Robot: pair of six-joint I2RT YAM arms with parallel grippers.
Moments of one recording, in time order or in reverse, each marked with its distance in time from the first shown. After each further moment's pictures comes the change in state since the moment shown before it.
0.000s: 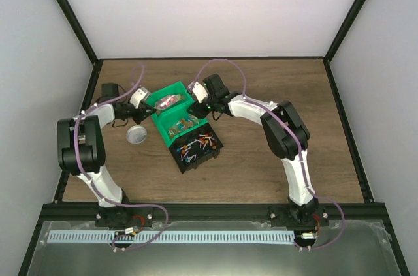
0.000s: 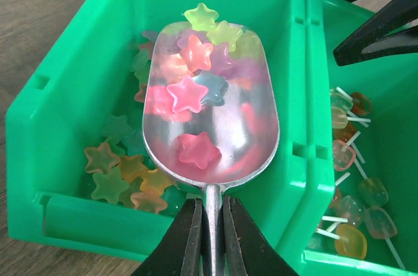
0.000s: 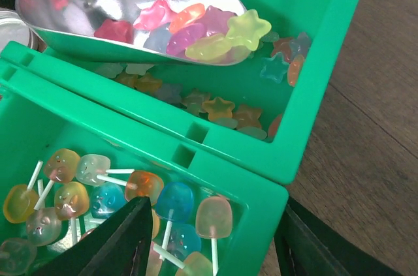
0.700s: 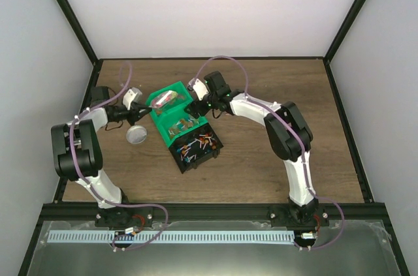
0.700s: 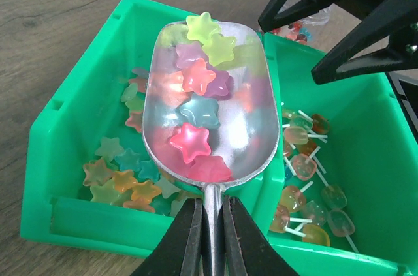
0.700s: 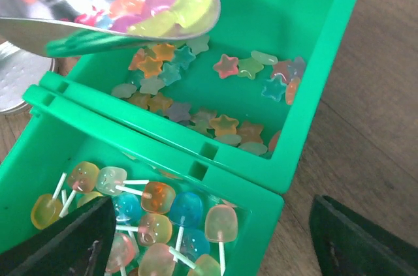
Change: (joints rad) left arm 0.085 -0.055 -0.053 0.034 0.188 0.029; right arm -0.002 -0.034 0.000 -0.001 -0.011 0.022
